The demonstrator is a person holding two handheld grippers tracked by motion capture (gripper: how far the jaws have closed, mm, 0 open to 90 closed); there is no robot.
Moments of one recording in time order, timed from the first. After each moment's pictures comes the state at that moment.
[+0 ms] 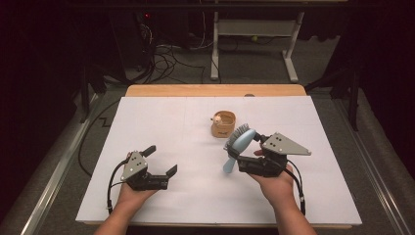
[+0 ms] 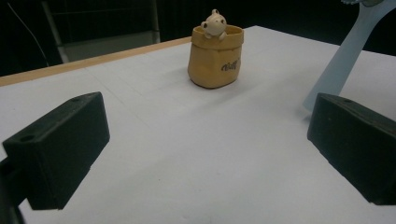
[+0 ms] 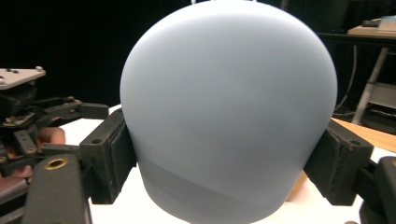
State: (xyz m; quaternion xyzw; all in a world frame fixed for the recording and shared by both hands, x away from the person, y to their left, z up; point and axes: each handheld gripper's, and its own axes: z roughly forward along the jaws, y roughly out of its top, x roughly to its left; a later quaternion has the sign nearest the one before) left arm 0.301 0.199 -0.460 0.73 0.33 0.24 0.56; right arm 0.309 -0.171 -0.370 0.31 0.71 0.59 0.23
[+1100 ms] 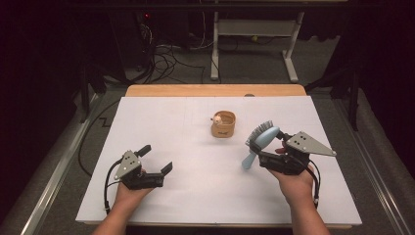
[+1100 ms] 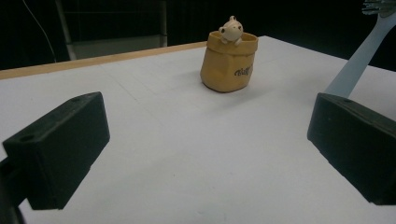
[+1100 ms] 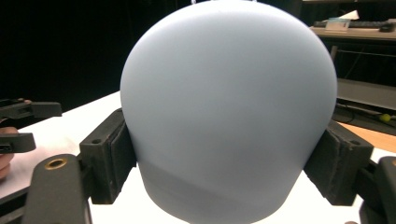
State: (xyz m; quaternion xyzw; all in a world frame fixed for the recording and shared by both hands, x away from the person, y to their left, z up) left arm 0.304 0.213 -0.464 0.70 0.35 0.23 0.57; right arm 0.311 -0.219 -0.370 0.35 0.69 0.57 0.27
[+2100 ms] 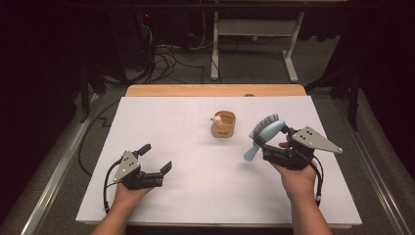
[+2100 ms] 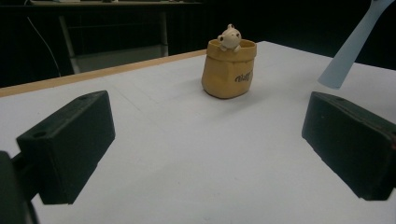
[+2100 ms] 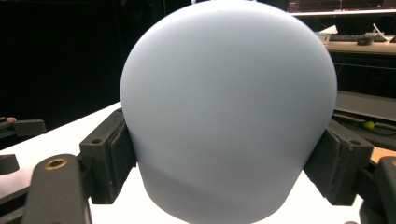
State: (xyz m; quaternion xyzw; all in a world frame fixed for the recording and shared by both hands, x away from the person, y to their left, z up) left arm 0.303 0.213 -0.465 0.71 0.33 0.25 0.57; right arm 0.317 -0.224 -0.359 0.36 0.67 0.58 0.29
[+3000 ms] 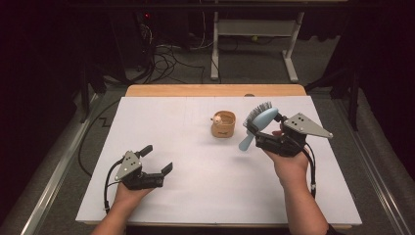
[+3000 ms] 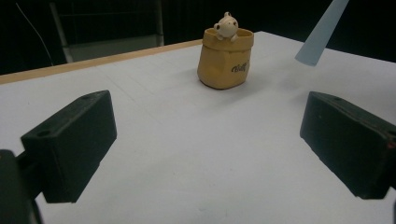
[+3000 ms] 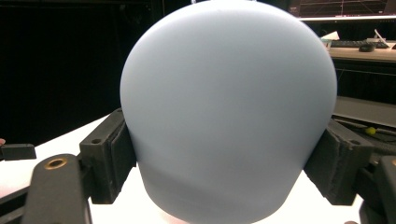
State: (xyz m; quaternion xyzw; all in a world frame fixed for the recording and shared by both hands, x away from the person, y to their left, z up) left arm 0.304 0.212 -0.465 0.72 0.34 0.23 0.57; right arm 0.342 -0.208 -0.345 0.36 0.67 0.59 0.30
